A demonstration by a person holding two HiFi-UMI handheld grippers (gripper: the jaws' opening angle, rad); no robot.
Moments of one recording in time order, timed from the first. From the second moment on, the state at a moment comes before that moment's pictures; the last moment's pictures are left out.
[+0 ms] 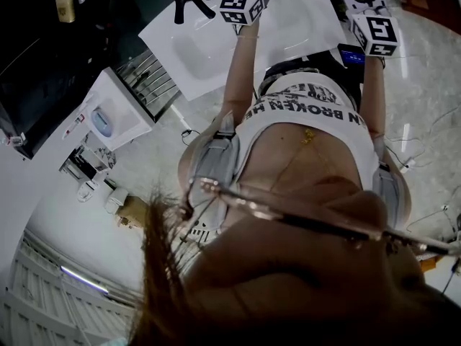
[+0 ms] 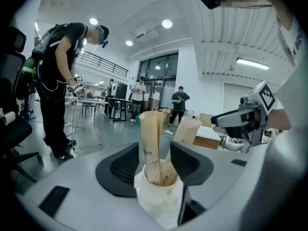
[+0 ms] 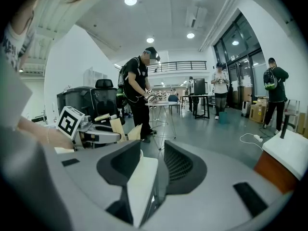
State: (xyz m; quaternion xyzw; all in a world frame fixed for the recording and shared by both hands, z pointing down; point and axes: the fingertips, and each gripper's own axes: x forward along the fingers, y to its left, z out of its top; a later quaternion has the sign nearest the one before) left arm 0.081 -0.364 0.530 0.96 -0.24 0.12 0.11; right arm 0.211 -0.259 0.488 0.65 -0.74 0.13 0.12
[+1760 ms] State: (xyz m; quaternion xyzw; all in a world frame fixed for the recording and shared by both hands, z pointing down) left arm 0.037 -0.255 0.382 0.97 -0.24 0.02 0.06; right arm 0.074 -0.247 0.404 0.54 -0.84 0.04 0.08
